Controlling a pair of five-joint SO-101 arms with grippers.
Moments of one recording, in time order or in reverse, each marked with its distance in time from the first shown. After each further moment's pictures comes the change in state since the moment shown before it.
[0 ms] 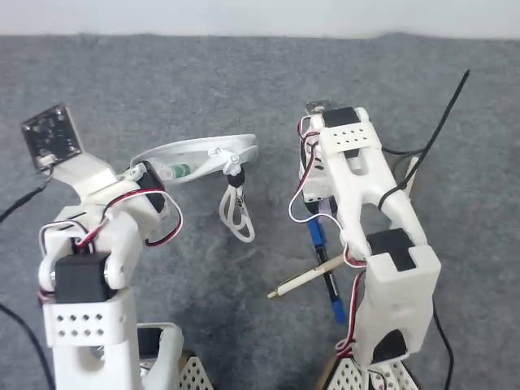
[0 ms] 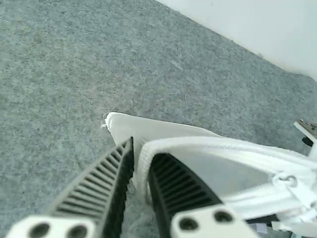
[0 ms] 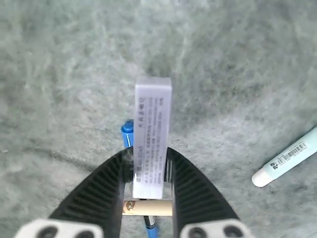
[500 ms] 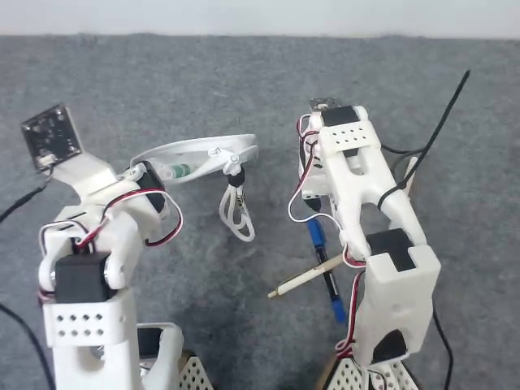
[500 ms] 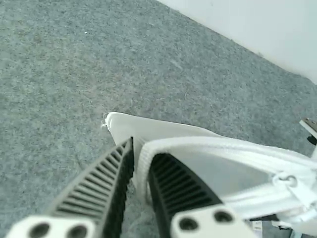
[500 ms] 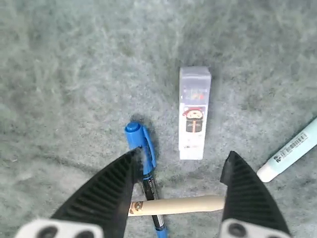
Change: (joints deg) left arm 0.0 0.0 0.0 0.0 0.0; right arm -0.3 -0.1 -1.0 -0.2 -3.8
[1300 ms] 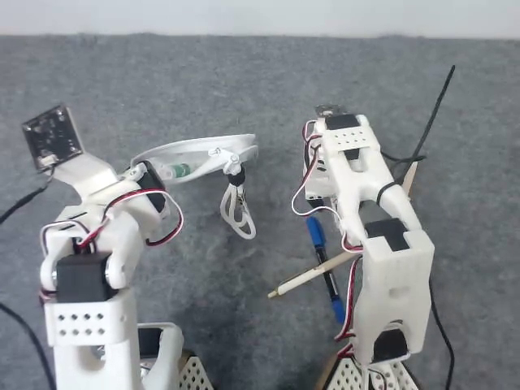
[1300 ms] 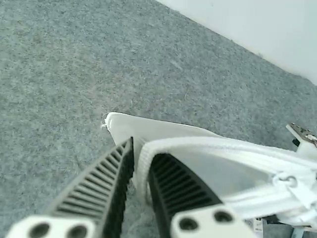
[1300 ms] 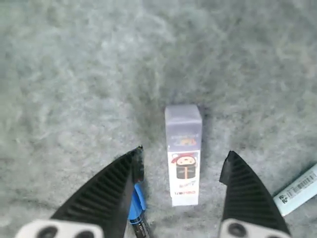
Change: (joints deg) left arm -0.1 0.0 1.0 -1.0 0.1; right arm 2.3 8.0 -0.5 -7.8 0.0
